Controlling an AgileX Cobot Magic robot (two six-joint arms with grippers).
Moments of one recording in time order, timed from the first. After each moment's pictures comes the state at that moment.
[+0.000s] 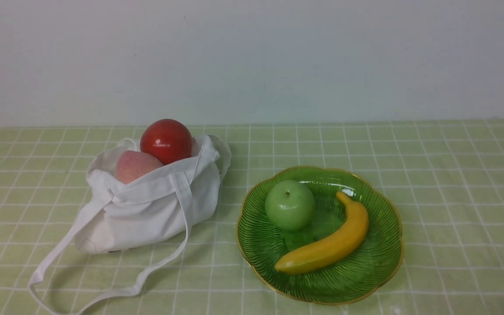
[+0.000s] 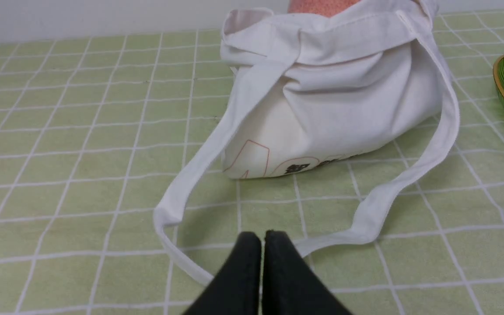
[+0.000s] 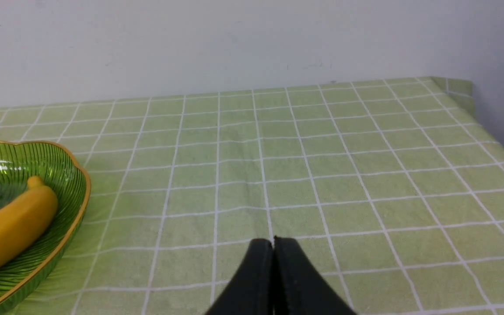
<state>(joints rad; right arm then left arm) -0.10 -0.01 0.02 -0.07 0.38 0.10 -0.07 -0.01 0.03 -0.02 0.39 0.04</state>
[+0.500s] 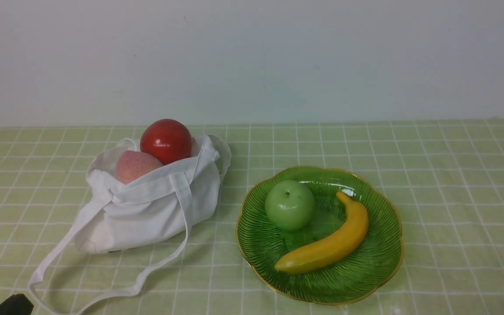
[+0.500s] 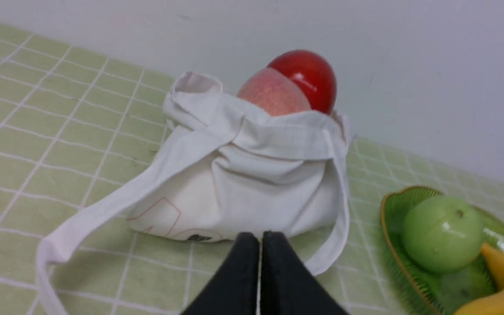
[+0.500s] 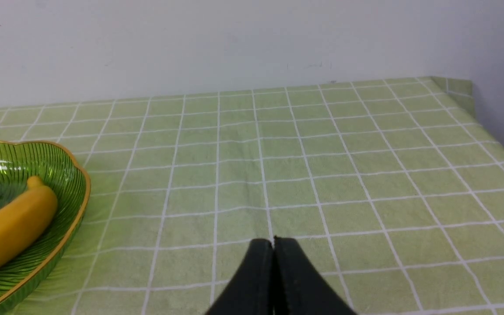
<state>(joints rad) -0.10 -0.01 0.02 -0.07 0.38 0.10 -0.07 -0.01 0.03 -0.40 0.21 -0.02</state>
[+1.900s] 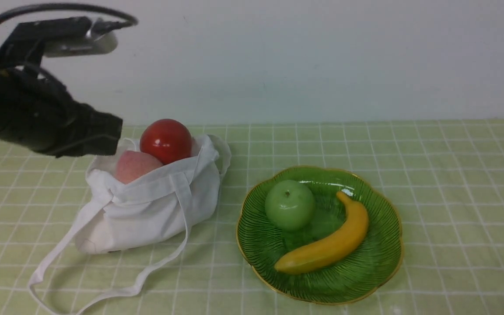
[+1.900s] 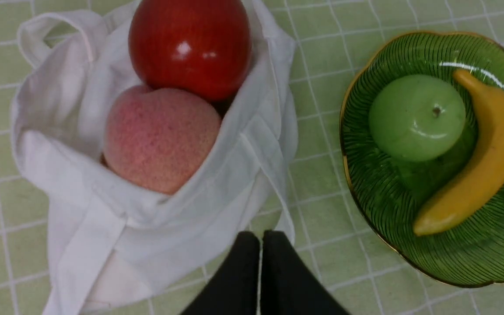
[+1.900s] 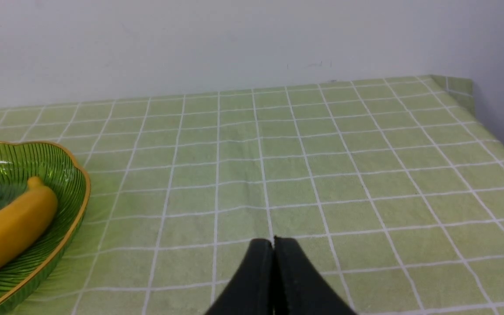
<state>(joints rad) -0.10 -0.01 0.02 -0.07 0.38 0.10 -0.07 1.41 -1.24 -0.38 0.95 0.30</state>
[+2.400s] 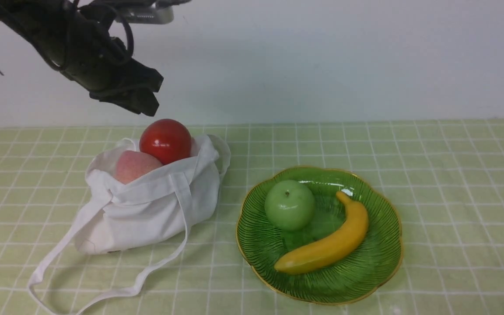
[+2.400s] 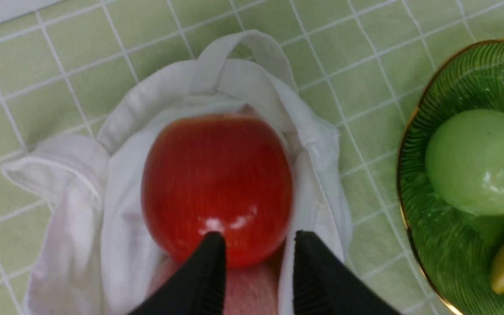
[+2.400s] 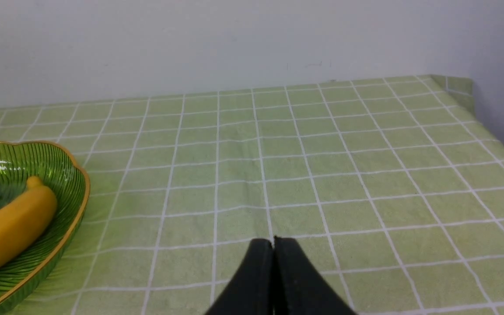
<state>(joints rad) -0.10 -0.01 0.02 -0.07 0.38 0.10 -0.11 1.89 -1.79 -0.30 1.12 0.38</state>
